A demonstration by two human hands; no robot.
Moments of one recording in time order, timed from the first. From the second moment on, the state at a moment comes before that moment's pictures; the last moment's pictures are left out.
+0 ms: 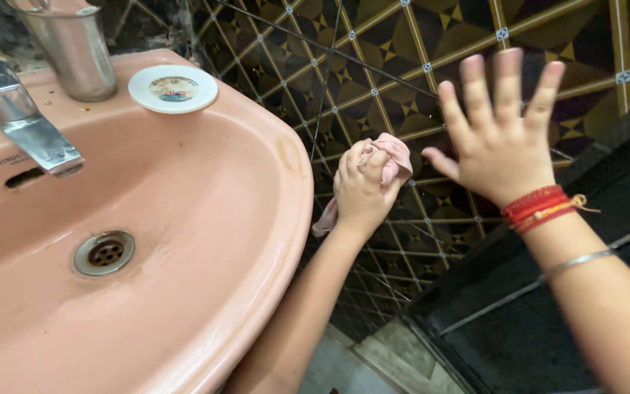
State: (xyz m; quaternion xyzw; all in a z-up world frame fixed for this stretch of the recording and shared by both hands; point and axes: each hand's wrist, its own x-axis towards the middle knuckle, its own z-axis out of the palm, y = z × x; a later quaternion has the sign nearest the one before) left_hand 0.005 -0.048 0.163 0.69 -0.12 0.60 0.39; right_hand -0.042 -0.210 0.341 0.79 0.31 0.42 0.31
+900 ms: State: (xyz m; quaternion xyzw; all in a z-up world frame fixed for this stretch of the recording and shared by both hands) left_hand -0.005 -0.058 0.163 0.72 -0.08 0.56 0.40; right_hand -0.054 -0.190 0.351 0.65 0.39 0.36 0.55
